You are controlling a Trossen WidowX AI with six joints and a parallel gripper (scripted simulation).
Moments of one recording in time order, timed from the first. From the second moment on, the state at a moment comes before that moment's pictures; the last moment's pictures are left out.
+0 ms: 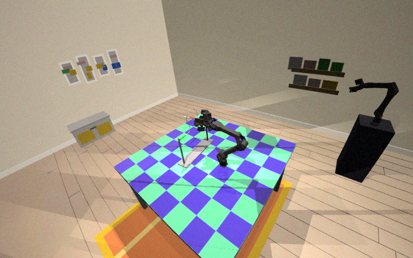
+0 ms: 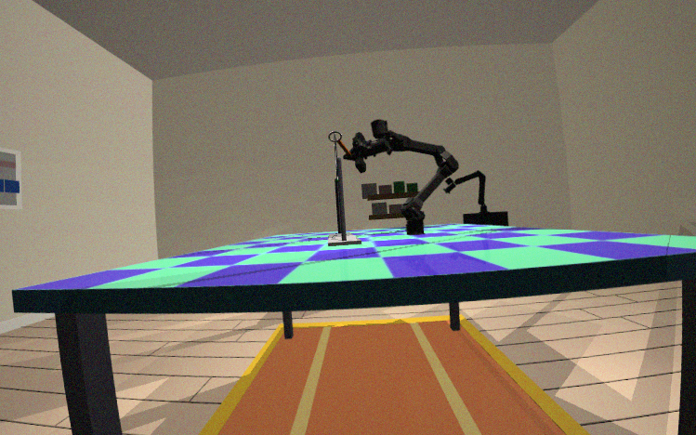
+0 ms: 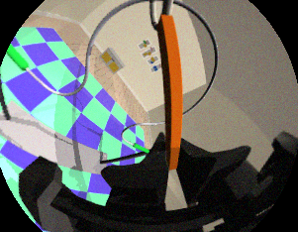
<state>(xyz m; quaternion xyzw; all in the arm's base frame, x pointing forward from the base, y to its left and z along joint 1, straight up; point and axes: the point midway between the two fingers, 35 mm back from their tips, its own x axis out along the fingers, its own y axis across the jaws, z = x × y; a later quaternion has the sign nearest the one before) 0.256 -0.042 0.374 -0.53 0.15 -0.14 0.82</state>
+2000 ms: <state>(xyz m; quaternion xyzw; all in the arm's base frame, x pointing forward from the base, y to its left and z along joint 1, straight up) 0.254 -0.046 0.404 -0.80 0.05 -0.21 0.56</state>
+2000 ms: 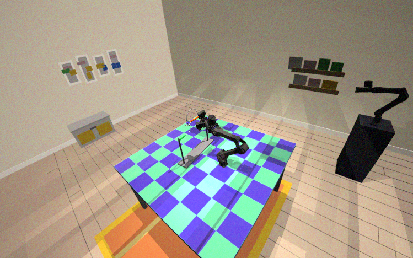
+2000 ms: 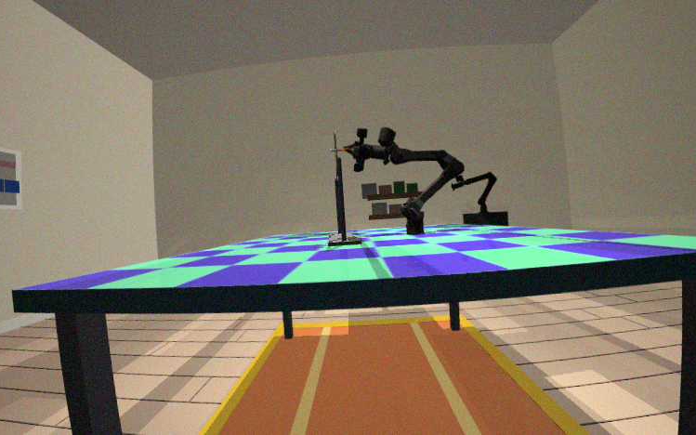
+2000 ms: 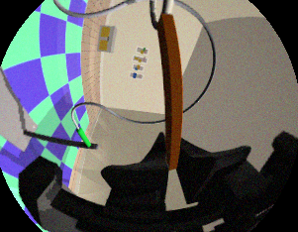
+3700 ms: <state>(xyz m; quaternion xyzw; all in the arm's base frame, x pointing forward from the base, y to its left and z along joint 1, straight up) 0.259 -0.073 0.343 -0.76 0.07 -0.20 0.62</state>
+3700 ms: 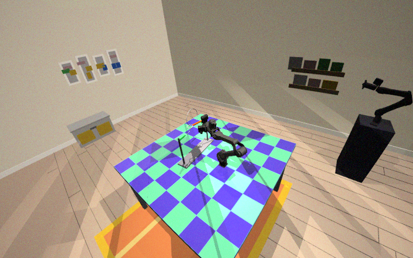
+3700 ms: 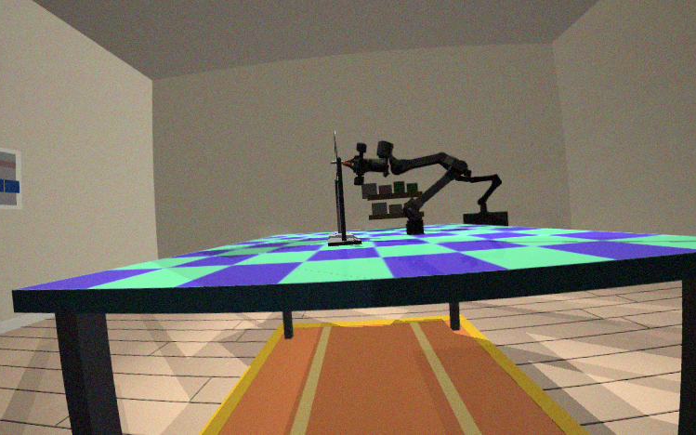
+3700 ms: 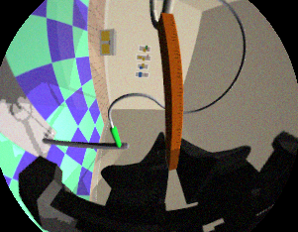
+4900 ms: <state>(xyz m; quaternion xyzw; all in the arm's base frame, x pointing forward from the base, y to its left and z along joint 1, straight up) 0.256 -0.038 0.218 -0.42 0.17 -0.11 0.88</state>
